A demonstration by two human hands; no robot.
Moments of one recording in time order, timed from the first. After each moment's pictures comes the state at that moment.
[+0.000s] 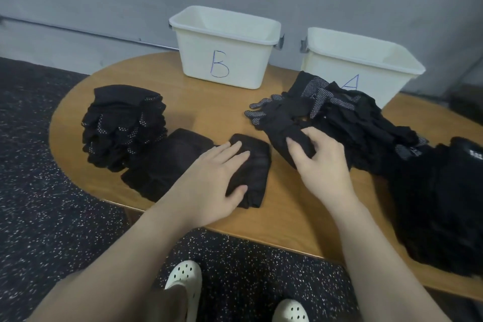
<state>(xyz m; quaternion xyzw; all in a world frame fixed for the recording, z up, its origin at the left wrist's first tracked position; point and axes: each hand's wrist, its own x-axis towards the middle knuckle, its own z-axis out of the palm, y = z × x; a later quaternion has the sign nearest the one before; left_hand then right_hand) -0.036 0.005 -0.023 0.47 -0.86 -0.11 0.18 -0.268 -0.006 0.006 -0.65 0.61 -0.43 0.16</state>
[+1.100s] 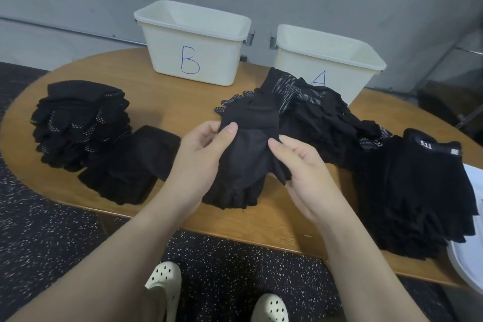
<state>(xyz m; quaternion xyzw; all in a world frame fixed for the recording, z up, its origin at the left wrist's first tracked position) -0.106 0.011 0.017 0.43 -0.48 -0.54 0.54 -0.285 0.033 0.024 -0.53 0.45 -0.50 0.52</state>
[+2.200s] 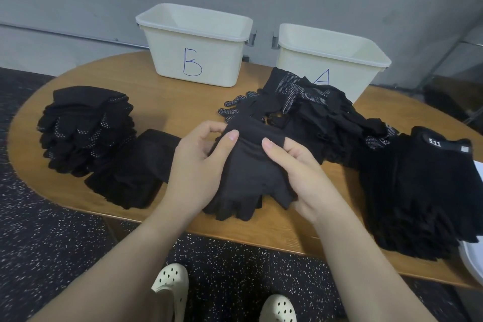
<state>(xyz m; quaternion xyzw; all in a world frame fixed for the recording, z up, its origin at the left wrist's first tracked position) -0.097 0.015 0.015 0.49 -0.57 -0.39 0.53 -0.277 0.026 0.021 -0.44 0.42 -0.50 0.62</state>
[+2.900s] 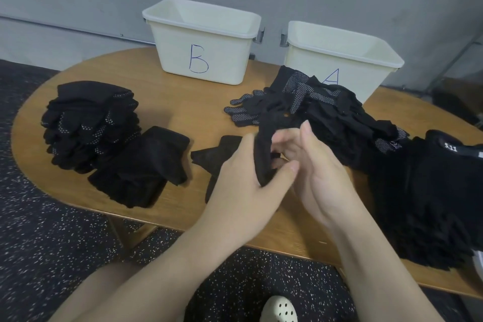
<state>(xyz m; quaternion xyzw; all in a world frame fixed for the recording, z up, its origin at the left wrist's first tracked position) -0.134 0.051 0.030 0.47 -0.65 -0.39 0.45 -0.275 0.029 0.029 -0.51 0.39 -0.55 0.54</state>
